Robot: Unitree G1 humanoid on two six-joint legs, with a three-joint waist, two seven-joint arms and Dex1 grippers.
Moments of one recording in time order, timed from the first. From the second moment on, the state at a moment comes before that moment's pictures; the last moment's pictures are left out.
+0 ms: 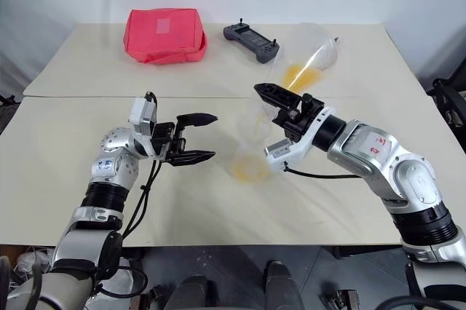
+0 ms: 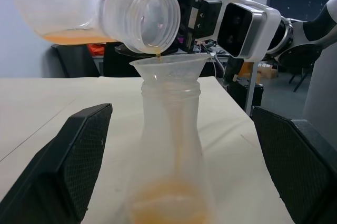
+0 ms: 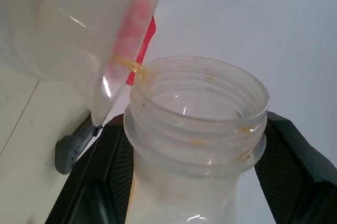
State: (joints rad) left arm -0.76 0.36 0.07 0.56 -0.50 -0.02 -1.47; right arm -0.58 -0.81 0.14 -0.23 -0.82 -0.50 0.31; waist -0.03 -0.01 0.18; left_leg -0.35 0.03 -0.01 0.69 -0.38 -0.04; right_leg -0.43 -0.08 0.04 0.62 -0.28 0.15
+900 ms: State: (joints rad) left arm -0.76 0.36 0.07 0.56 -0.50 -0.02 -1.47; right arm -0.62 -0.81 0.15 -0.15 -0.92 -0.61 0.19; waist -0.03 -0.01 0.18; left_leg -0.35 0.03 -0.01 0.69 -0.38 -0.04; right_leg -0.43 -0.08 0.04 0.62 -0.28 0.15
